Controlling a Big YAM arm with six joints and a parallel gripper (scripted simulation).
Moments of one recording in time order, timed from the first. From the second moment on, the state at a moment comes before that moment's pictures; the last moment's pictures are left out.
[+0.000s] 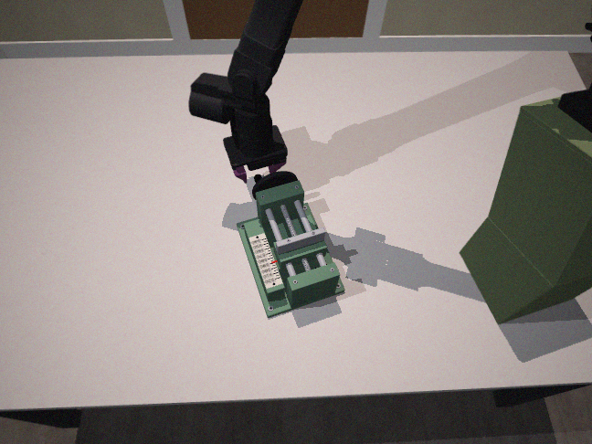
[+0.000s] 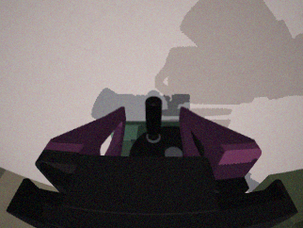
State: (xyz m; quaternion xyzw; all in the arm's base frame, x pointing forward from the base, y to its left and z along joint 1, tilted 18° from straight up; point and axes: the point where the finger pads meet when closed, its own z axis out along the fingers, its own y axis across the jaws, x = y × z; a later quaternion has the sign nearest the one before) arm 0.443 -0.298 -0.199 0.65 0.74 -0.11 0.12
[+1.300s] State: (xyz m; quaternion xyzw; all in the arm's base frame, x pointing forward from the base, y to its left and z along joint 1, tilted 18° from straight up) arm 0.443 -0.303 -0.212 0.65 0.74 -0.11 0.12
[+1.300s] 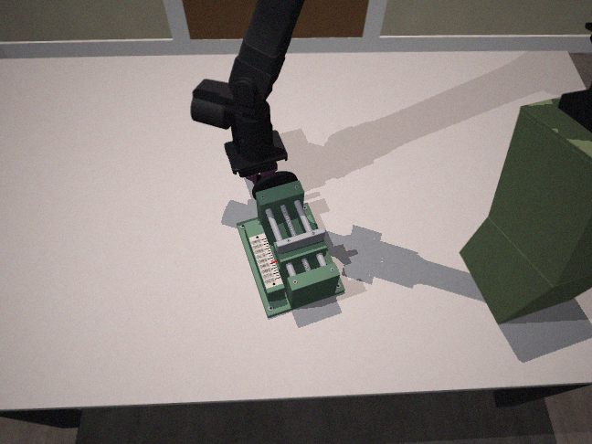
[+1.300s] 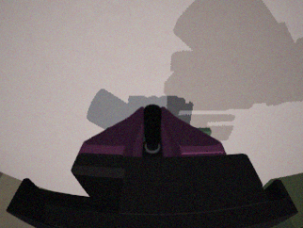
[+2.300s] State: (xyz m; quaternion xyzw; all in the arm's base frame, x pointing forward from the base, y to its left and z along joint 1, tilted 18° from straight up) arm 0.438 -0.304 -0.215 0.65 0.74 -0.10 0.13
